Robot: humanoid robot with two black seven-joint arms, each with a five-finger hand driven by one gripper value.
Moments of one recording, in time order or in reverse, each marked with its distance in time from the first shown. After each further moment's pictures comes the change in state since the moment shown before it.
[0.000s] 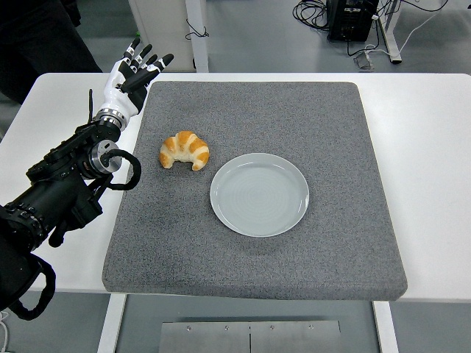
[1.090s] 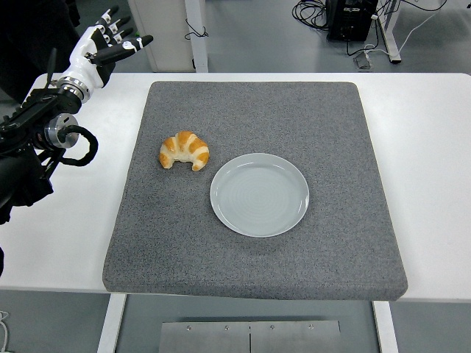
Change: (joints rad) left arm -0.103 0.208 0.136 -0.087 0.172 -0.003 0.066; right arm 0.000 0.000 0.000 0.000 0.000 0.000 0.000
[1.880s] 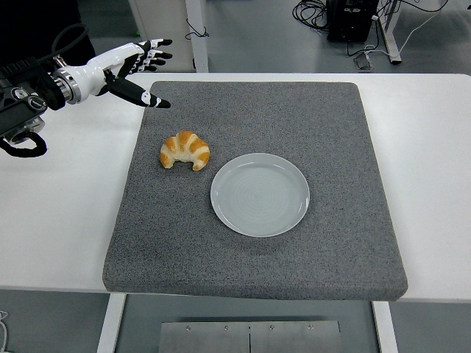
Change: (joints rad) left arm -0.164 0.286 0.491 -0.438 0.413 -0.013 0.009; right arm 0.000 0.000 0.000 0.000 0.000 0.000 0.000
